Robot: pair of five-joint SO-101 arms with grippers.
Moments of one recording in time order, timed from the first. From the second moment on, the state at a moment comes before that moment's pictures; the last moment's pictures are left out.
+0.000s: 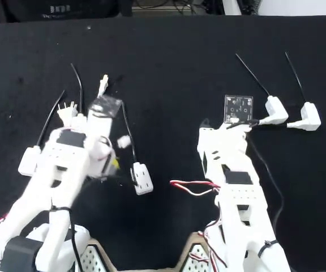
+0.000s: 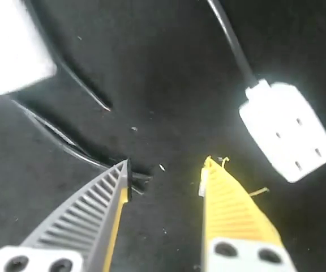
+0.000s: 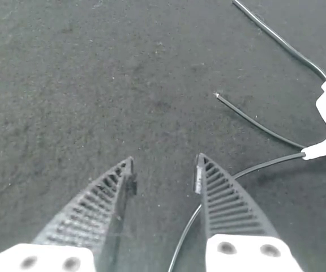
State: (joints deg) left arm 6.7 -28.2 49.0 64.2 -11.4; right arm 1.1 -45.2 79.3 10.4 -2.7
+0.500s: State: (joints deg) left arm 31.4 -28.2 59.1 37.4 2.6; right arm 5.8 -45.2 78.1 10.4 -2.7
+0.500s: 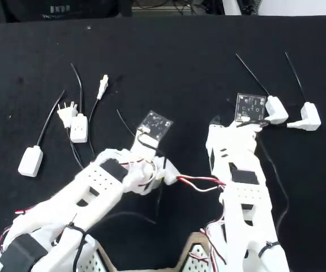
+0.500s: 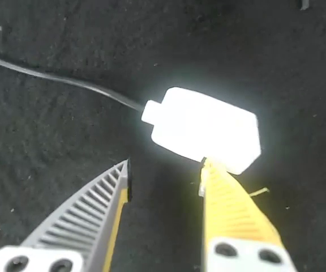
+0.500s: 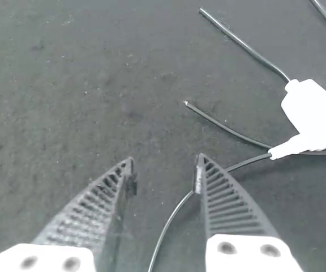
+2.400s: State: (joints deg) left arm 0.7 -17.5 30.5 69.6 -2.9; right arm 5.7 -45.2 78.1 10.4 -2.7
